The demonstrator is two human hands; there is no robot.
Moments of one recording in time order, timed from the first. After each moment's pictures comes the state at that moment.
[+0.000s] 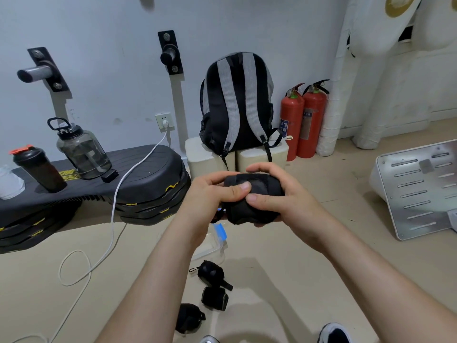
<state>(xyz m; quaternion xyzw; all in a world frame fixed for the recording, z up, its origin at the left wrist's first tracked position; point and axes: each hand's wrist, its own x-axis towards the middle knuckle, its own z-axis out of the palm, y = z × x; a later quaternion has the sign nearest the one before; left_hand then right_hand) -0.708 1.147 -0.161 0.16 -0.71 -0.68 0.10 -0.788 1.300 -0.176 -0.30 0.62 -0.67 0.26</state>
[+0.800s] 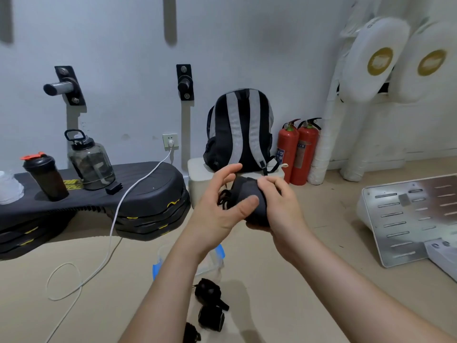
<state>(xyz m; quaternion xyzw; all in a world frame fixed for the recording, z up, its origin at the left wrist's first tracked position) -0.662 1.131 -0.149 0.04 -0.72 -0.66 0.20 -0.729 1.250 -0.137 -0.12 0.64 -0.75 0.15</state>
